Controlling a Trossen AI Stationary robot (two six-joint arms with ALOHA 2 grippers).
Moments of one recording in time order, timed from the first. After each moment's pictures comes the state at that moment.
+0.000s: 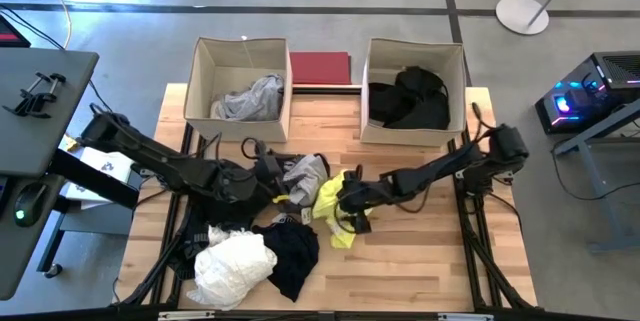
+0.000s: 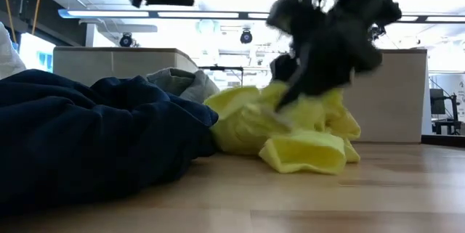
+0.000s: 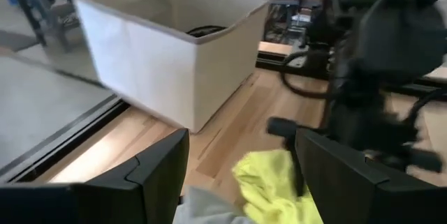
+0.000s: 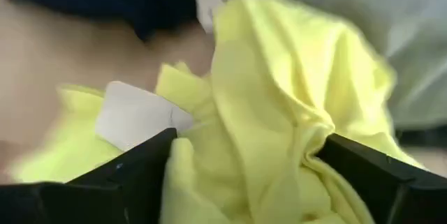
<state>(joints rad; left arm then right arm) -0.35 1.29 0.80 0.13 -0.79 -0.21 0.21 1.74 0.88 -0.01 0.09 -0.05</state>
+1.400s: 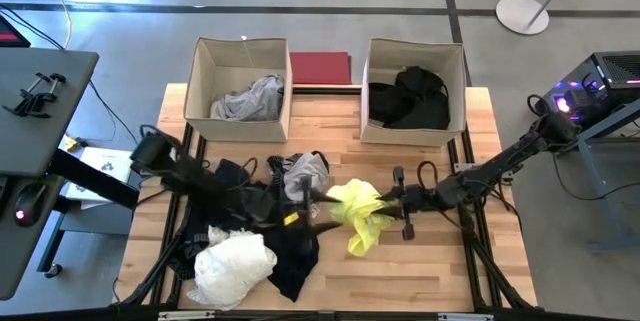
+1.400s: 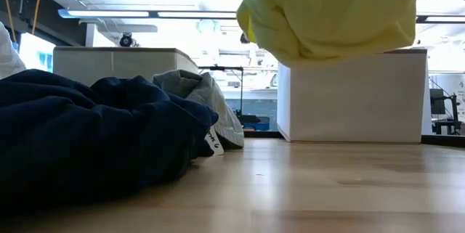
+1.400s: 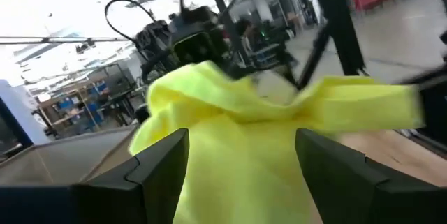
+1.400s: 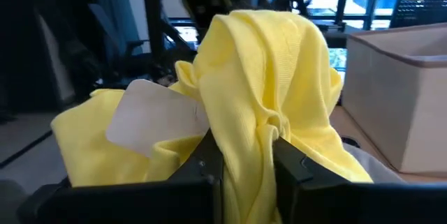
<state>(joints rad) -0.38 1.80 0.86 1.08 -0.38 0.47 0.50 1.12 0.39 0.69 0.39 0.03</state>
